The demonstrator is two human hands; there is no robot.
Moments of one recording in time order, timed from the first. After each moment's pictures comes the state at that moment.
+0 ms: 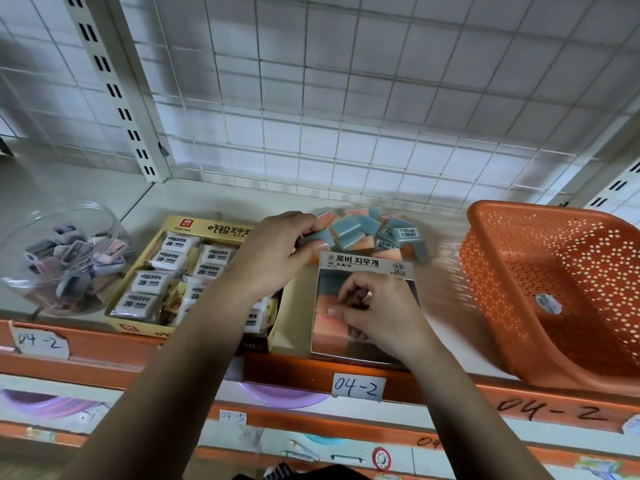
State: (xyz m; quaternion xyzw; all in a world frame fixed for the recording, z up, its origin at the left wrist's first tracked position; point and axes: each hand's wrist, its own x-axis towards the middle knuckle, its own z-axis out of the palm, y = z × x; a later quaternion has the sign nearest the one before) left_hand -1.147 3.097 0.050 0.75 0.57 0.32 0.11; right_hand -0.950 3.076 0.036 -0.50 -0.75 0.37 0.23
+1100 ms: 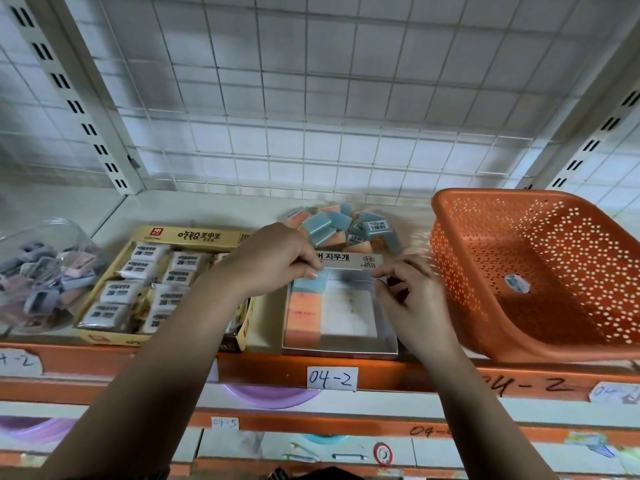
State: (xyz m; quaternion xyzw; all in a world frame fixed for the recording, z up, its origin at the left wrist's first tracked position) left_hand -1.118 3.101 0.067 0.81 0.54 0.14 0.19; right_hand -0.885 3.081 0.012 -0.50 -0.73 0.17 0.42
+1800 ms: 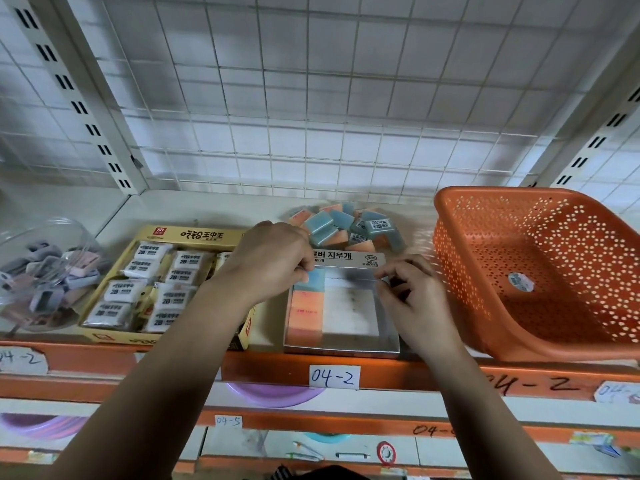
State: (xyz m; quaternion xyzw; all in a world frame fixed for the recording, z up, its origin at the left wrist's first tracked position) left_hand -1.112 3.092 0.074 0.82 0.57 0.05 0.01; right_hand -0.884 3.083 0.008 -0.52 -0.72 0.20 0.41
